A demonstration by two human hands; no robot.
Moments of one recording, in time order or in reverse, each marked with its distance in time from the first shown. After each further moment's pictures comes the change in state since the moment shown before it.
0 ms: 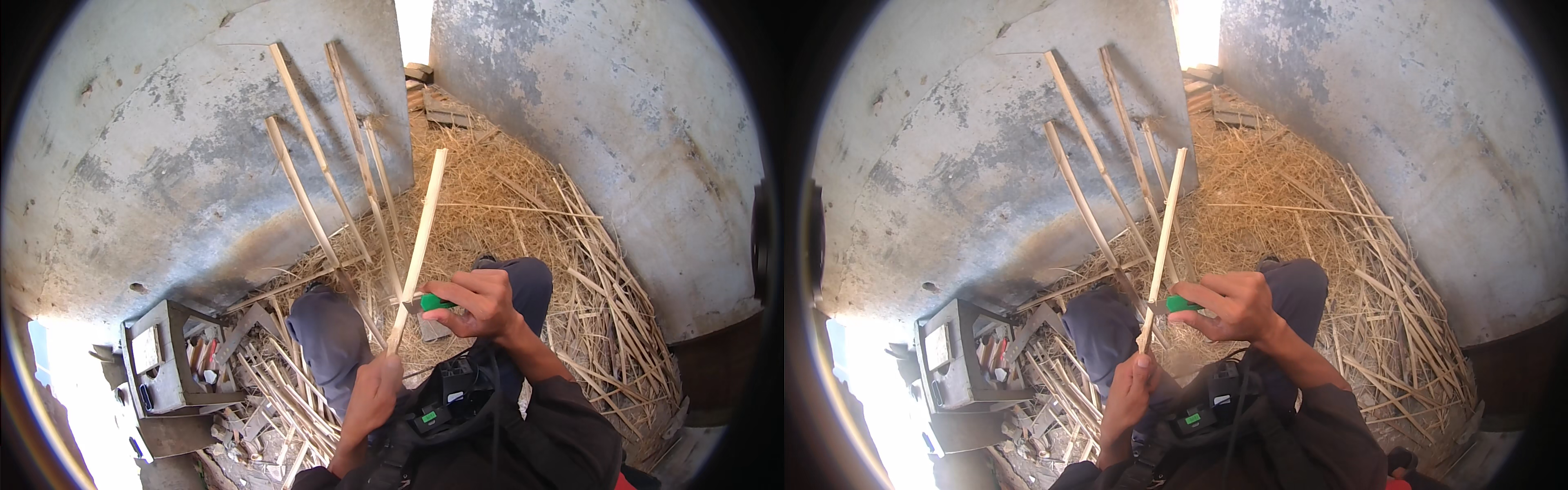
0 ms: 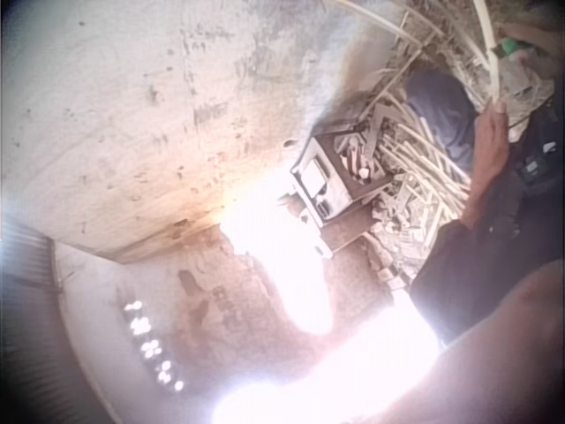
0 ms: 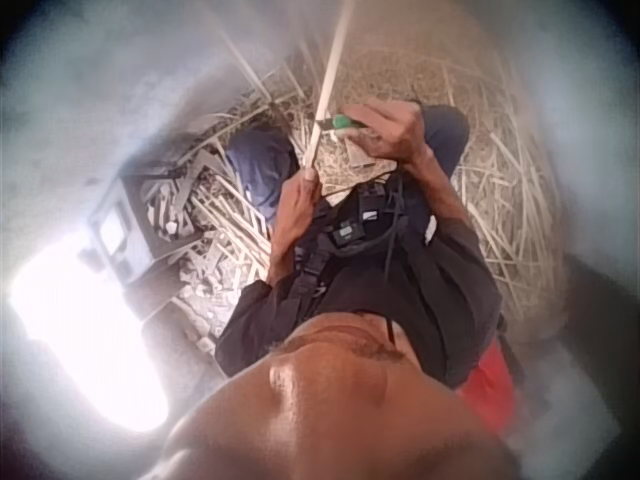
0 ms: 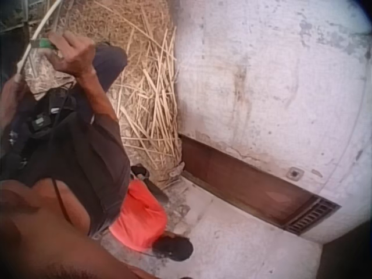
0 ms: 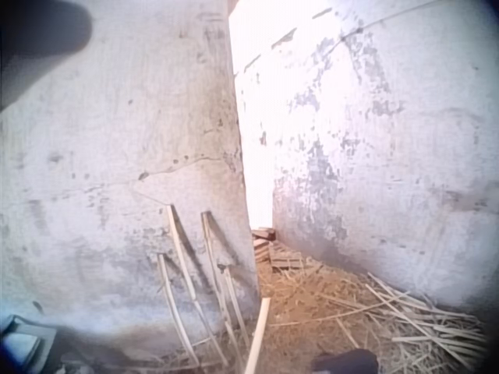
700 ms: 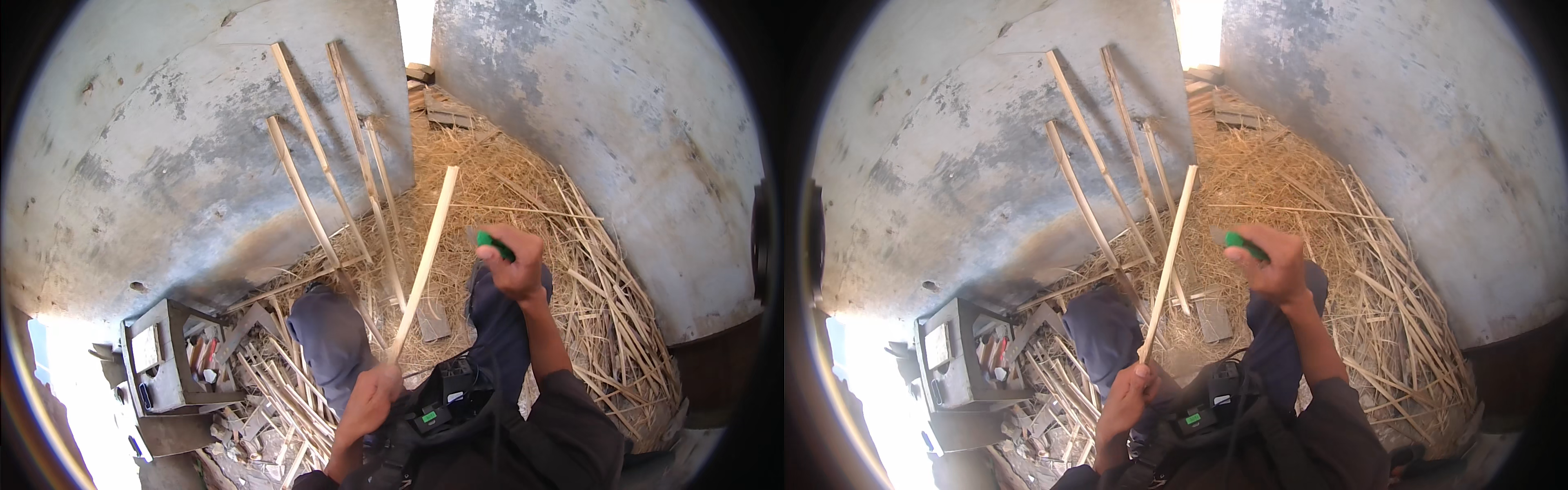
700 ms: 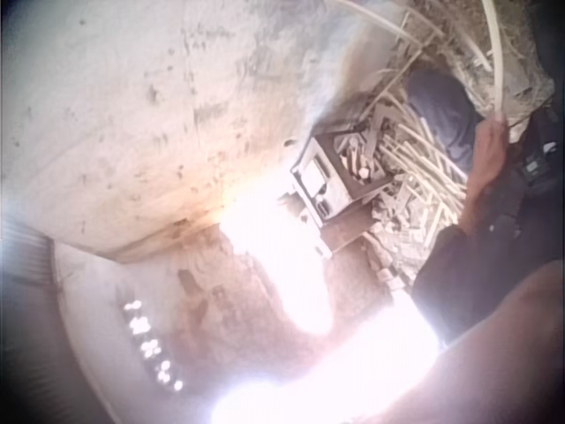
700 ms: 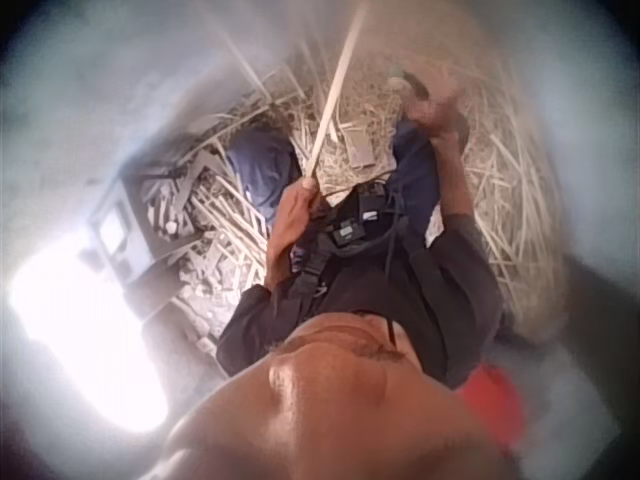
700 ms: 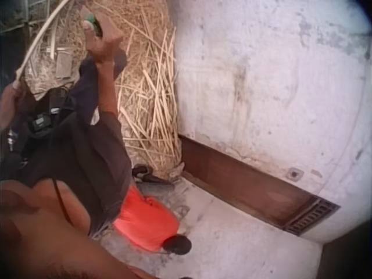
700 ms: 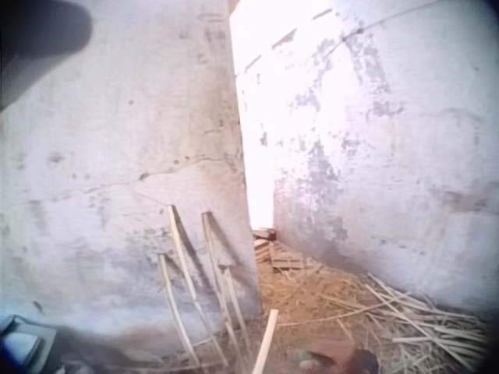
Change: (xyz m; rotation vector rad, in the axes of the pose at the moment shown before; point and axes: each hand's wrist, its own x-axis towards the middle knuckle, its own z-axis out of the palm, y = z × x) left_hand -0.008 -0.018 -0.007 -0.082 -0.158 0.005; right_hand -0.005 0.059 -0.018 0.132 0.229 0.276
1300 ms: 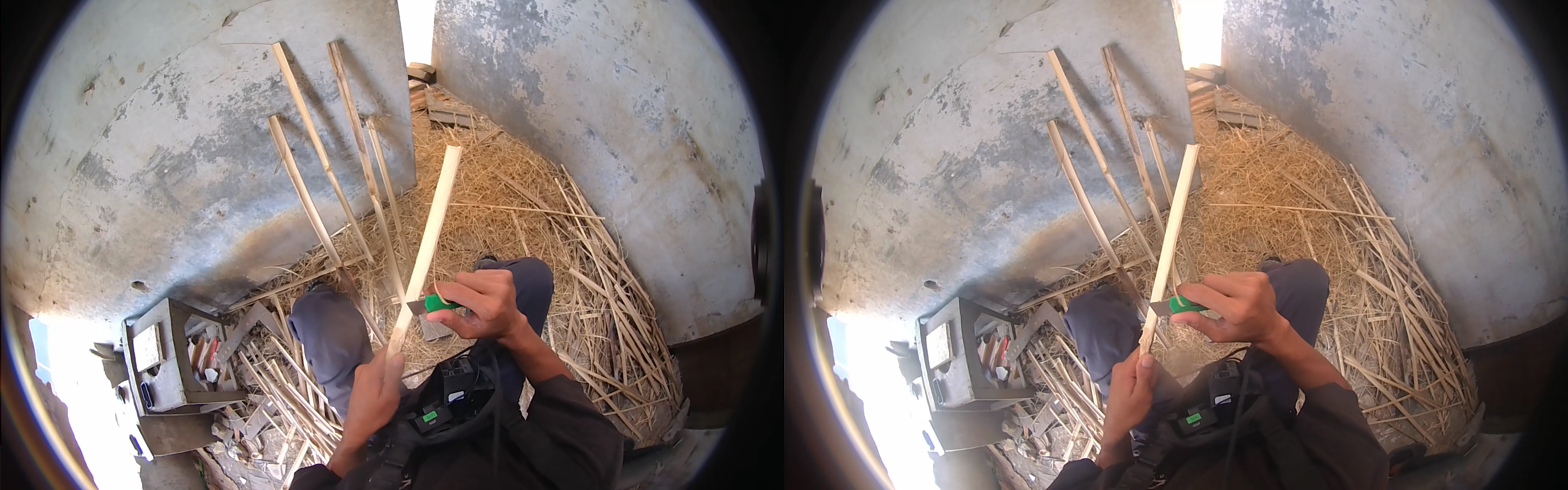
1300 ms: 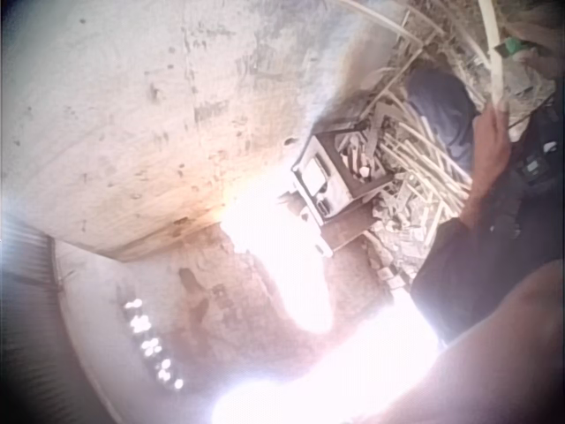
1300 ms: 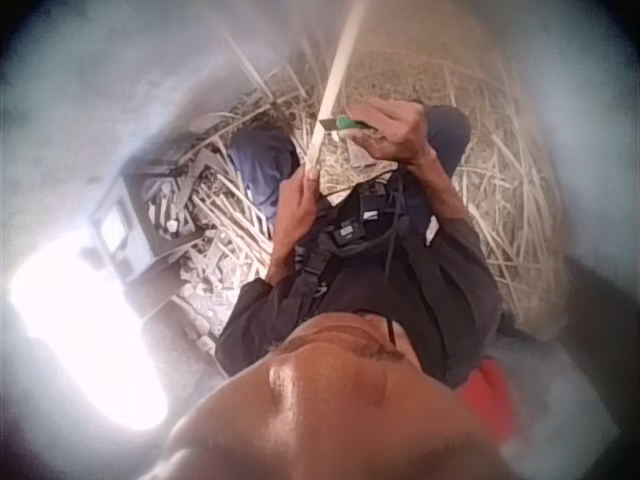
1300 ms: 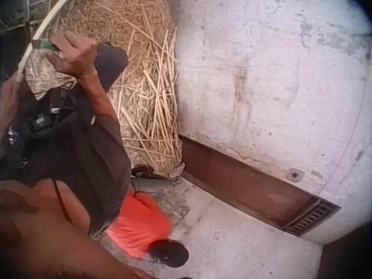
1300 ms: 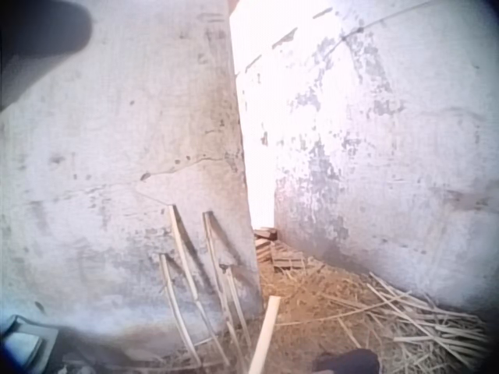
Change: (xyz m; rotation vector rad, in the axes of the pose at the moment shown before) left_hand 0.008 0.036 0.011 0.224 0.204 0.007; right_hand -0.015 -0.056 0.022 -0.091 -0.225 -0.255
